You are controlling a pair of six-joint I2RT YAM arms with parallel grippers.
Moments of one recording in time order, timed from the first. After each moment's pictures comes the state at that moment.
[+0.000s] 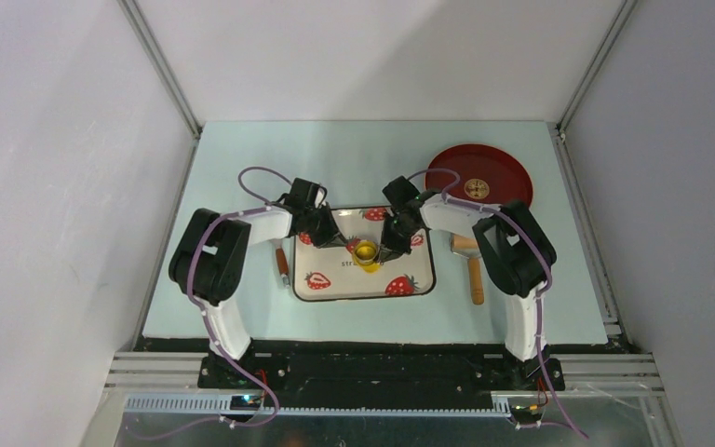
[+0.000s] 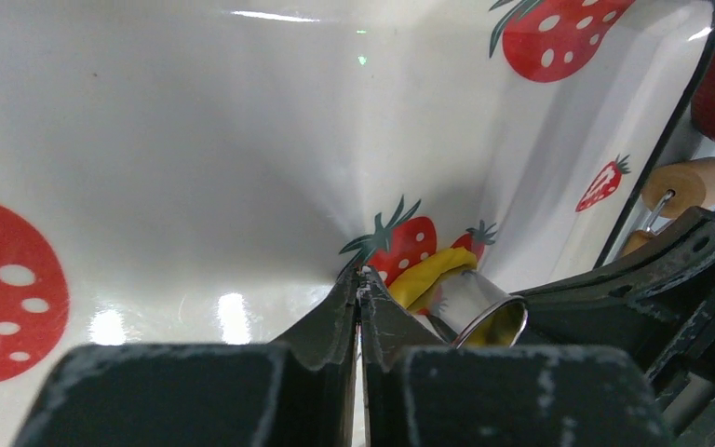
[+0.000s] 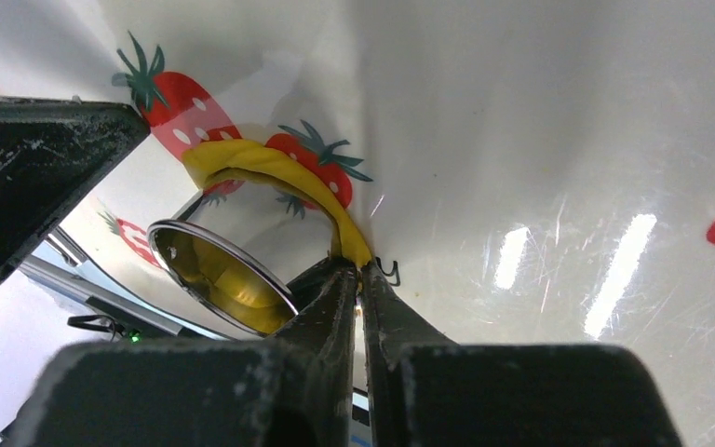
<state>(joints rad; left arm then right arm) -0.37 1.83 0.98 -0.17 0.34 -0.73 0.63 2.00 1.33 -0.54 -0.31 0.80</state>
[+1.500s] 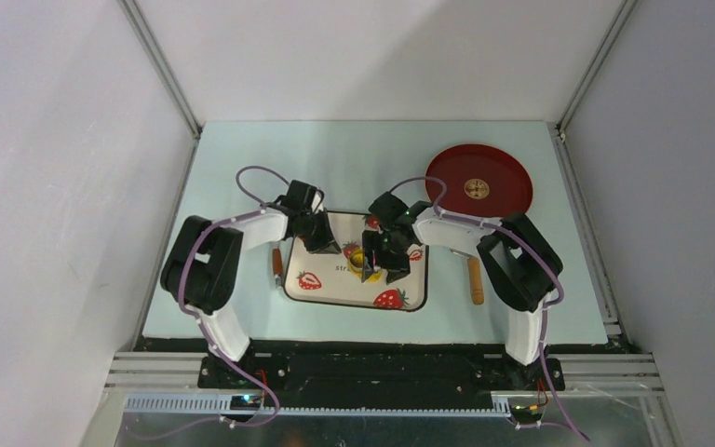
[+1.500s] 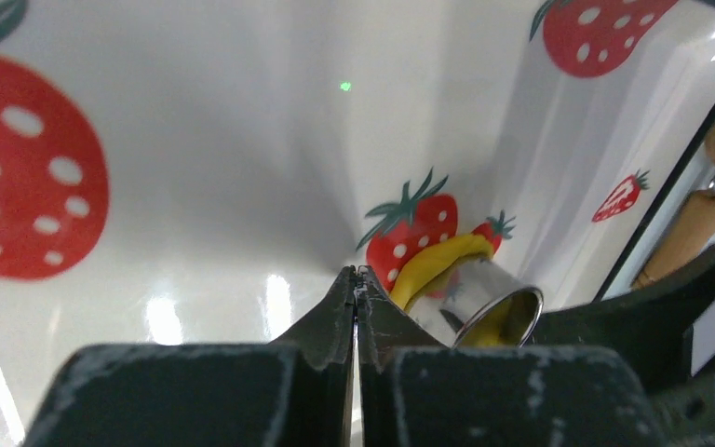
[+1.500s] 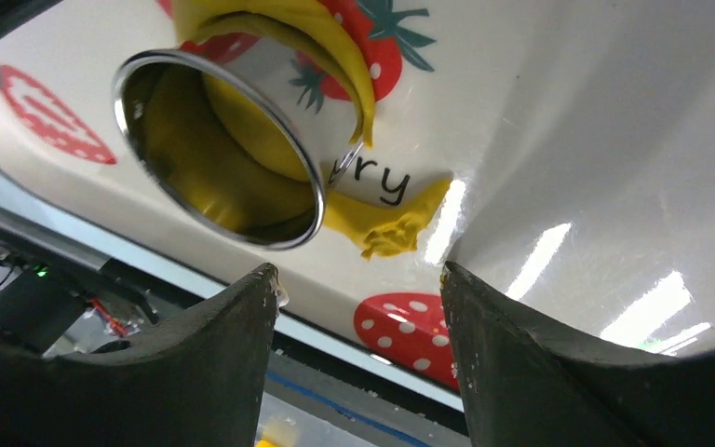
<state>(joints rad) -0.37 1.77 0.97 -0.27 0.34 -0.65 0.76 1.89 1.26 -0.61 -0.29 0.73</state>
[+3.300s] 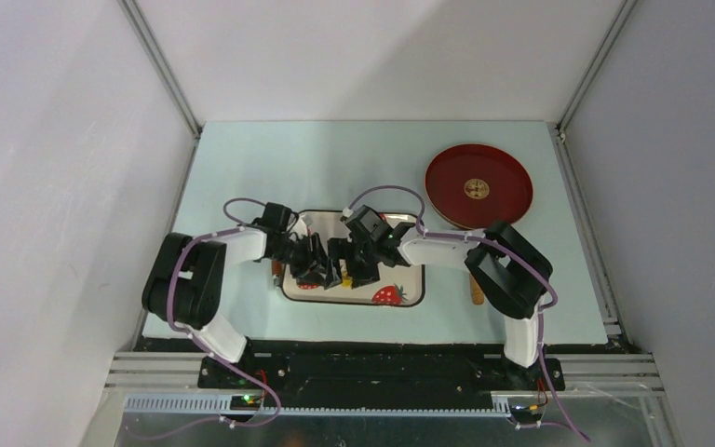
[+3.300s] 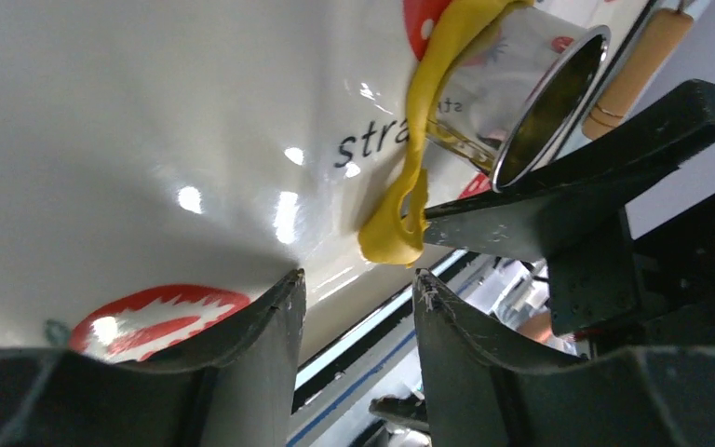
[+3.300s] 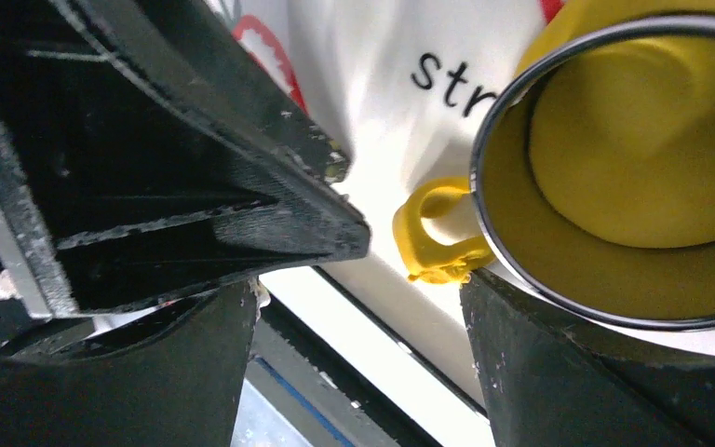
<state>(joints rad) -0.25 1.61 0.72 -0.34 0.68 -0.57 0.91 1.92 1.23 -0.24 -0.34 0.77</state>
